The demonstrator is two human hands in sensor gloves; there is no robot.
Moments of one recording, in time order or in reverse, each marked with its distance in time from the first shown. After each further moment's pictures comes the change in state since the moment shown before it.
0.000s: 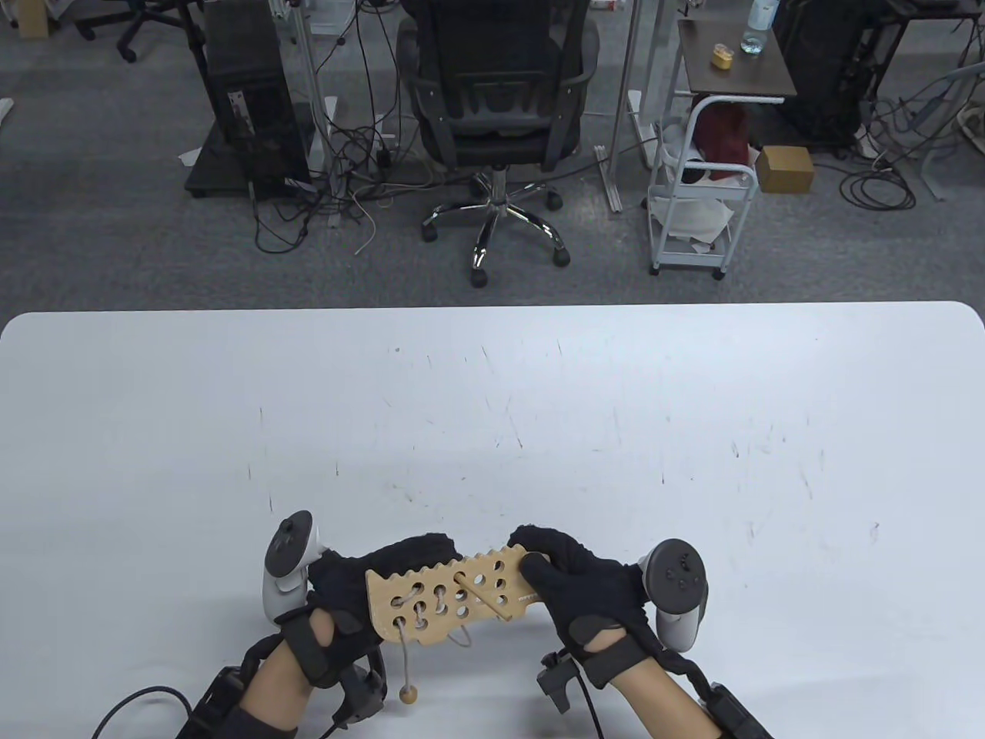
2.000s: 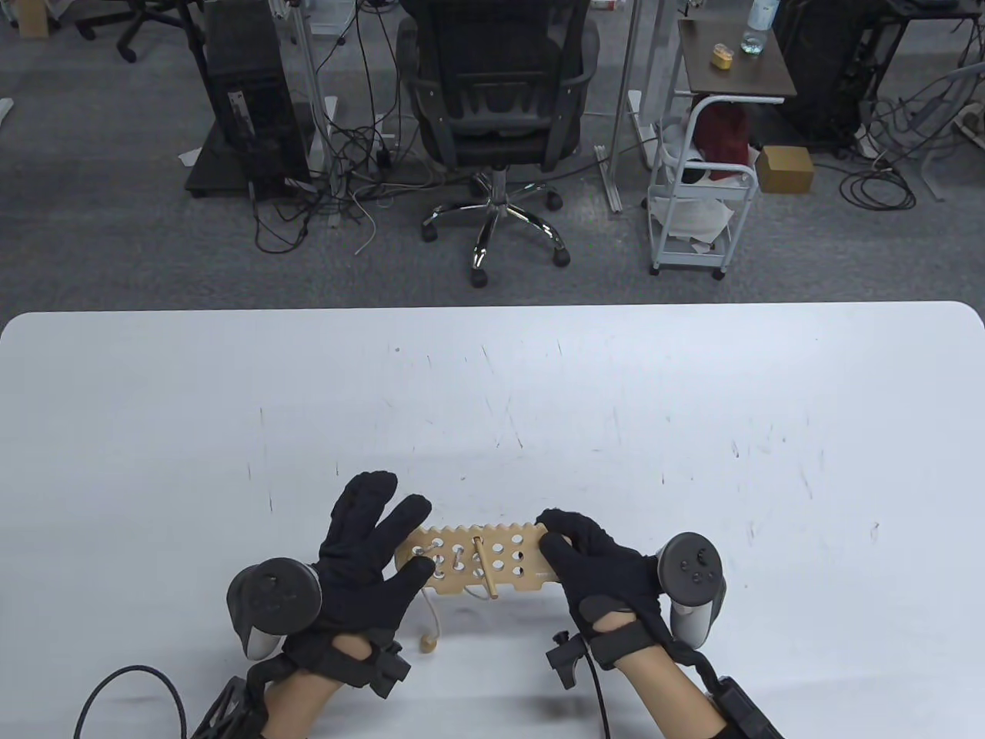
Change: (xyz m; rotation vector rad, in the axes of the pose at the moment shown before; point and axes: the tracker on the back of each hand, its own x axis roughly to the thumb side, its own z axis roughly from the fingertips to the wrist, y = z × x) left_hand 0.037 -0.011 0.021 0.457 -0.111 -0.897; right_hand -0.013 -0.020 -0.004 -0.125 0.063 0.074
